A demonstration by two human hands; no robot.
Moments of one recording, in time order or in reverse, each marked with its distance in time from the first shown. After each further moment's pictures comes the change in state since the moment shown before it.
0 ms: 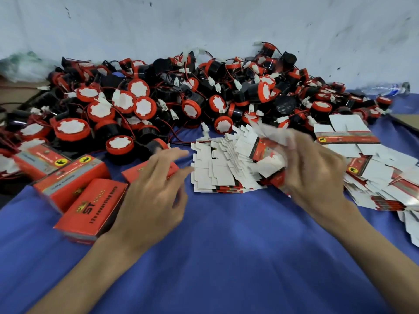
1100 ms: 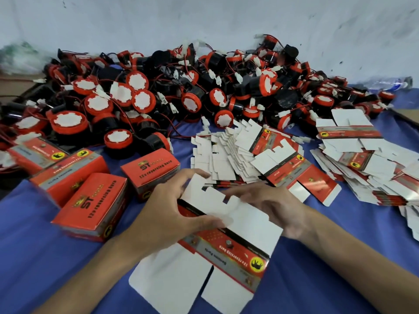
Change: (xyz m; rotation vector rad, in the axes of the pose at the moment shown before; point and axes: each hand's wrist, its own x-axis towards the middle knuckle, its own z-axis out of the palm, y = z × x) left_hand -0.008 0.014 0.002 -1.087 -0.331 -0.412; right_hand -0.033 -0.019 0.023 1.660 -1.206 1.114
